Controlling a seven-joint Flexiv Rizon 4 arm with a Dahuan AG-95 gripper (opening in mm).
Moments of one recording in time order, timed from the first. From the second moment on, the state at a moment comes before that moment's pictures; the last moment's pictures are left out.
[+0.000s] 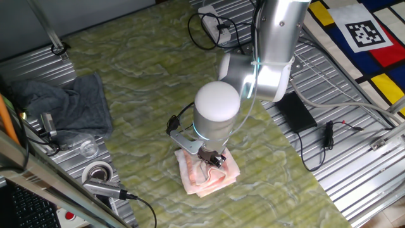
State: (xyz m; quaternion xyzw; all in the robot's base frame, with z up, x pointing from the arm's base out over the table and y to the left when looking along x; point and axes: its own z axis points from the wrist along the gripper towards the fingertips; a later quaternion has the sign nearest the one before) arm 0.455 0.282 0.039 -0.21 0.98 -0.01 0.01
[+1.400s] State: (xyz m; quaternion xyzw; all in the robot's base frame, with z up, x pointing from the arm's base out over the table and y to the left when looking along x) arm 0.406 0.191 0.042 -0.31 0.95 -0.01 0.01
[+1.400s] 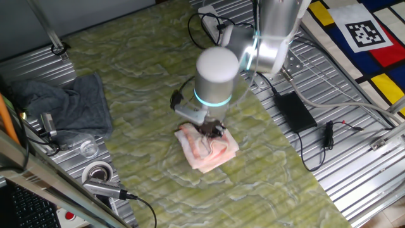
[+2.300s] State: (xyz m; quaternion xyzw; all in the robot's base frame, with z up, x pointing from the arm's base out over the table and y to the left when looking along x) arm 0.389 0.125 0.038 -0.37 0.93 -0.01 0.02
